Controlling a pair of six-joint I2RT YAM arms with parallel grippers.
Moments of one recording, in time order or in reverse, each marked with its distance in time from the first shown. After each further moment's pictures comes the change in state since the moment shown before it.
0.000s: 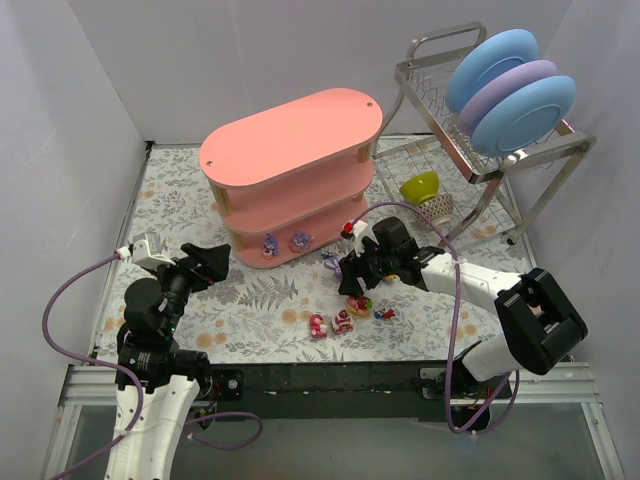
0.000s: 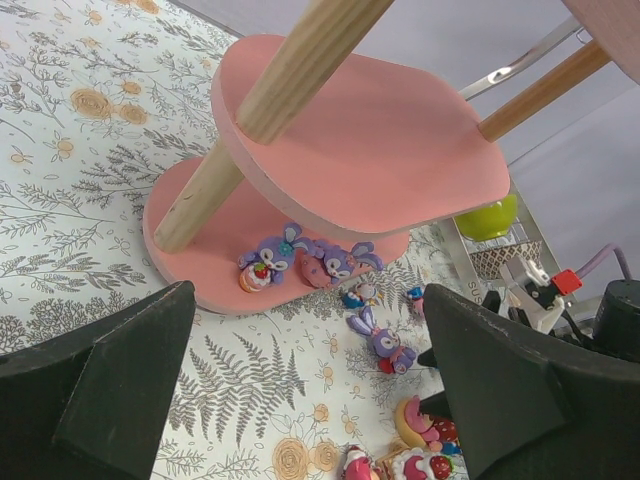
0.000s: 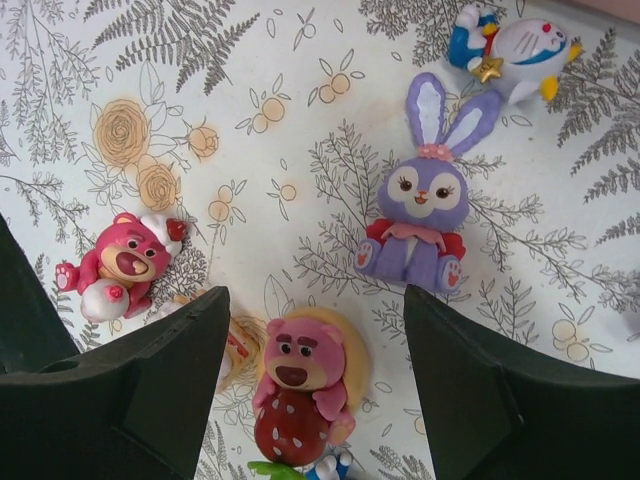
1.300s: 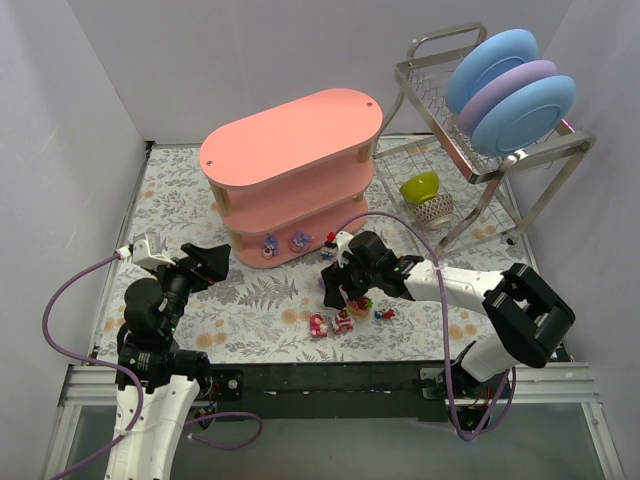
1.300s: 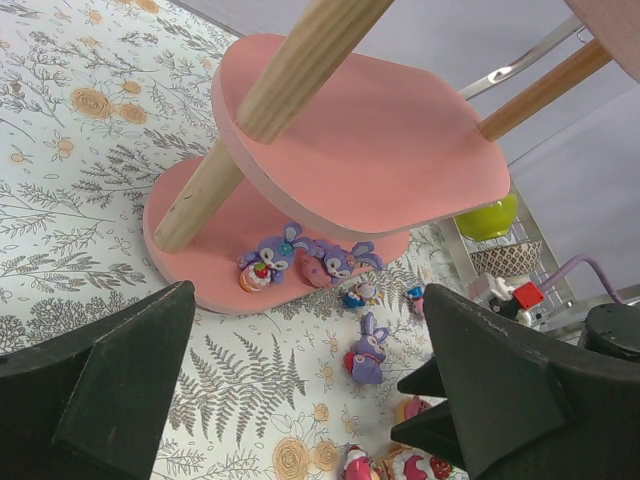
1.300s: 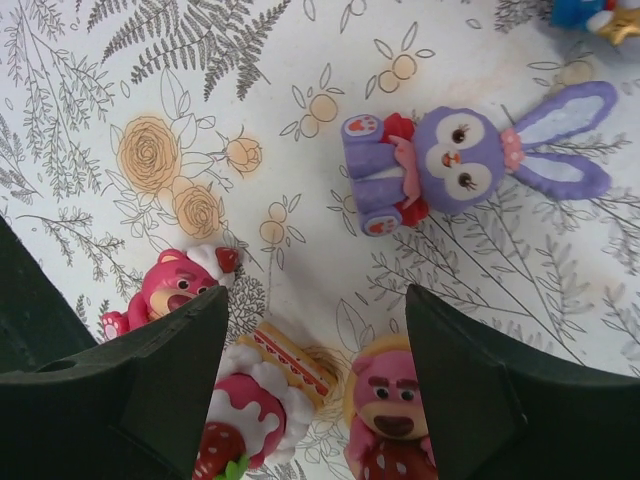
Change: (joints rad) left arm 0.000 0.000 -0.001 0.000 0.000 0.000; right arm 0.180 0.063 0.021 0.013 0.177 0.230
